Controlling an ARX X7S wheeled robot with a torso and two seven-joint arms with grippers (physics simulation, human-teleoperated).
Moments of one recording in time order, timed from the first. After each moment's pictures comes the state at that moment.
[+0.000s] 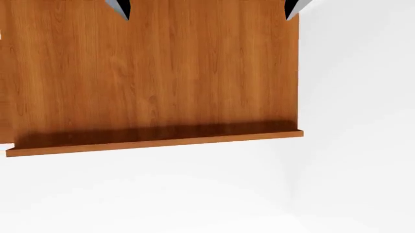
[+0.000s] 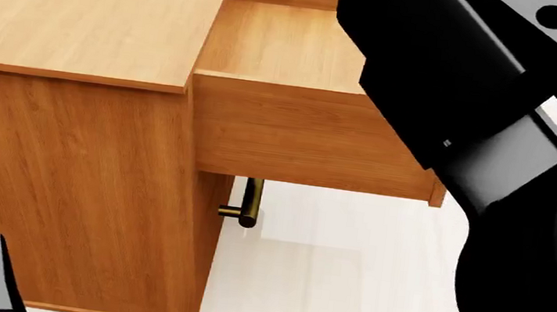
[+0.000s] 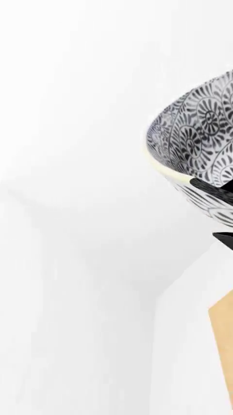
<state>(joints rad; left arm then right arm) 0.08 -0.30 0.26 0.30 -0.02 0.24 -0.52 2.14 0.01 -1.57 0.85 1.23 0.25 0.06</state>
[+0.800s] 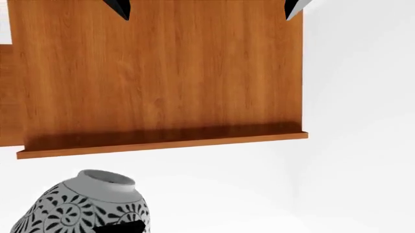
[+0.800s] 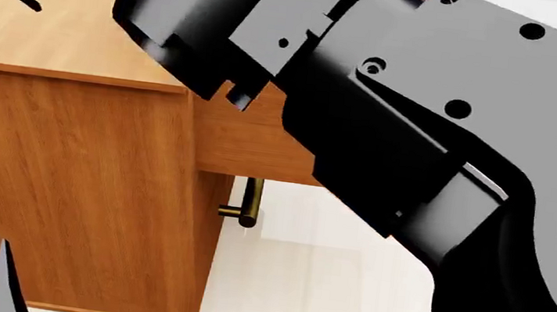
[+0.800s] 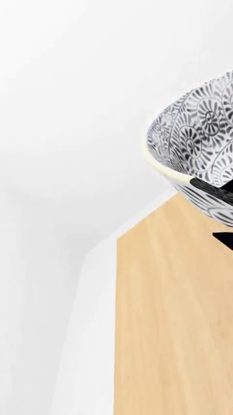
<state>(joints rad) 0.08 -0.31 0.28 0.31 -0.02 0.25 -0.53 2.01 0.01 -1.57 0.62 1.19 0.51 0.11</state>
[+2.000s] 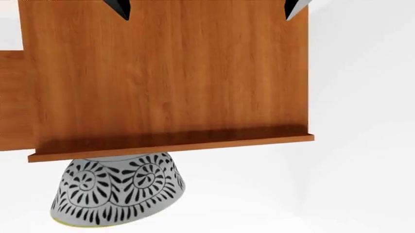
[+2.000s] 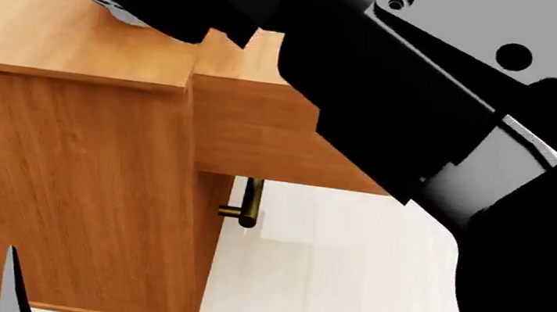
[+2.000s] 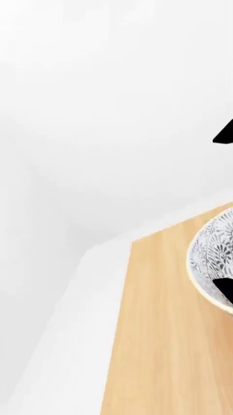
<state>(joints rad) 0.09 -0.32 0.31 0.31 -0.02 0.25 -0.54 2.14 0.01 -1.55 0.59 0.98 0.56 -0.13</state>
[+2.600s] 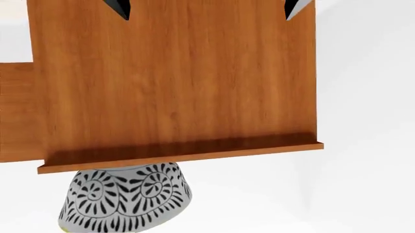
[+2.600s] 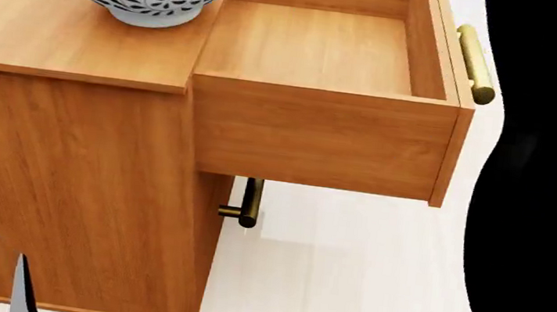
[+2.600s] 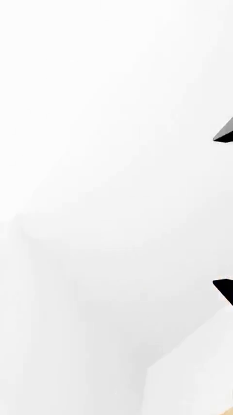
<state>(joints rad) 0.08 -0.33 0.33 0.28 -0.02 0.26 -0.54 2.34 0.01 -0.98 1.07 0.45 0.49 -0.36</state>
